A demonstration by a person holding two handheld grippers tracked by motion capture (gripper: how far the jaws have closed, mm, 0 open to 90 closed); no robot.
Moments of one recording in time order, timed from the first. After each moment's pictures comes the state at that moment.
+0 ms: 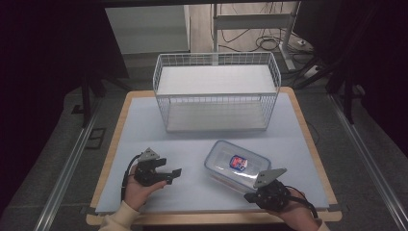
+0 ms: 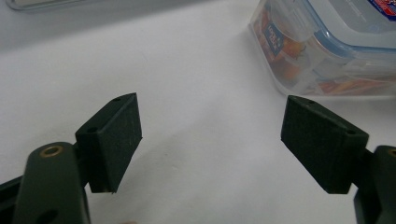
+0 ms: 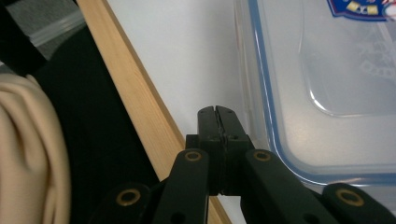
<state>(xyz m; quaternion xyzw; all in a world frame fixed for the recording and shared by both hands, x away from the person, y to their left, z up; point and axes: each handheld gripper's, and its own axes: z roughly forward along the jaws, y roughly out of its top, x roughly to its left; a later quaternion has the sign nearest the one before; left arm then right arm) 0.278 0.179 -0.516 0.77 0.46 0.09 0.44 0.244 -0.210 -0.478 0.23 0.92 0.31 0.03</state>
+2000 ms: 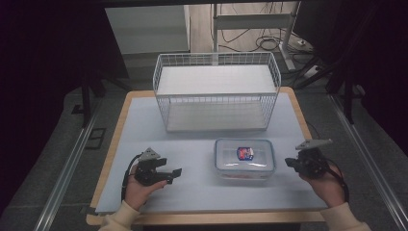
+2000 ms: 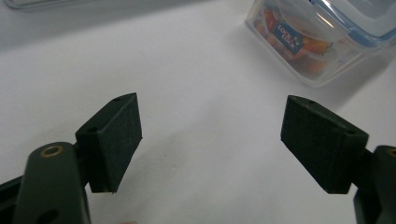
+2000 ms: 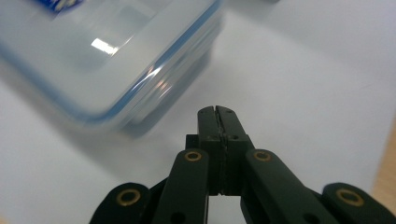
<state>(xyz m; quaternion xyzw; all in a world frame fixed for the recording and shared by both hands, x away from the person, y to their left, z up) 0.280 0.178 -0.517 0.77 0.46 0.08 0.43 0.321 -0.313 -0.458 0.42 0.85 0.29 0.16</state>
